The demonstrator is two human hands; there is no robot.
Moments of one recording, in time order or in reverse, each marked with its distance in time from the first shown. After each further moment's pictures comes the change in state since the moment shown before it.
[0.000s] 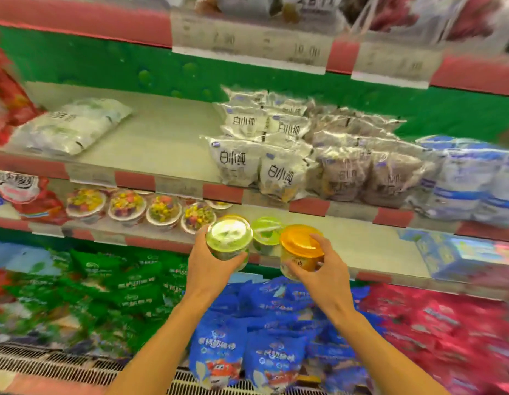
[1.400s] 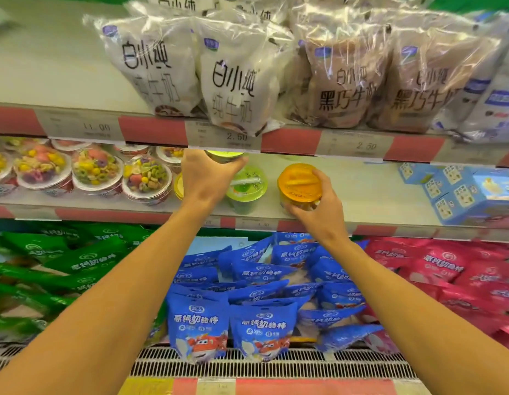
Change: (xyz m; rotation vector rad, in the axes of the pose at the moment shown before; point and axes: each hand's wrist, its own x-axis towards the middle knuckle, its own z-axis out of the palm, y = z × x) left_hand 0.099 0.014 0.098 0.108 0.042 0.180; right_hand 0.089 0.109 0.029 0.006 0.052 -0.033
